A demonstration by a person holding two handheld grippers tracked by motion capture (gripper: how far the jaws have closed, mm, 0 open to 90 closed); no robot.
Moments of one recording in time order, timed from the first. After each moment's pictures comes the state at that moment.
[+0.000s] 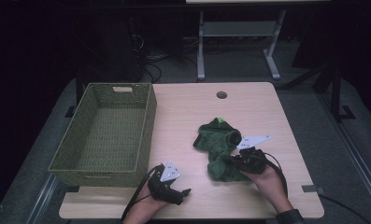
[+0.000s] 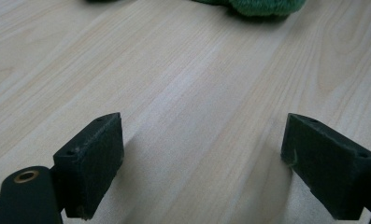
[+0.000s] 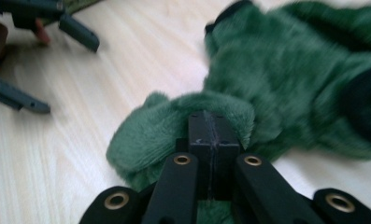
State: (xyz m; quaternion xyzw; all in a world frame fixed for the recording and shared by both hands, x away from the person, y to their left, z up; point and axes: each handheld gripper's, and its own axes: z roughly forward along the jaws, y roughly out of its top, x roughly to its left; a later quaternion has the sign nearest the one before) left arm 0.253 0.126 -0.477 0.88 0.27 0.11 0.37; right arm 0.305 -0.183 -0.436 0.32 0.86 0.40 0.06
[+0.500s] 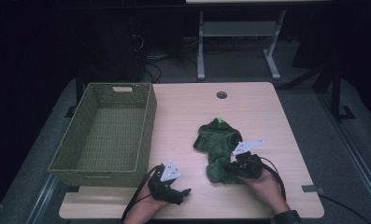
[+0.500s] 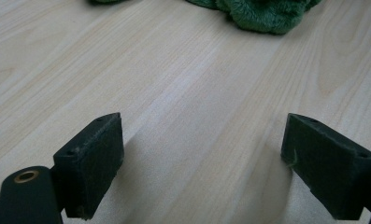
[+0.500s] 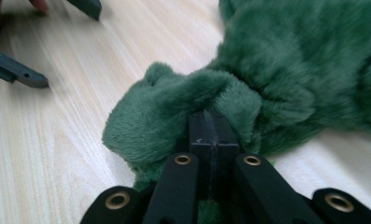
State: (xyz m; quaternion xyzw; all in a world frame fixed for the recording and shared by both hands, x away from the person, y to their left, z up) left arm 0.253 0.126 -0.477 0.88 0.27 0.11 0.37; right arm 0.302 -0.177 -0.455 0.31 0.87 0.38 0.05
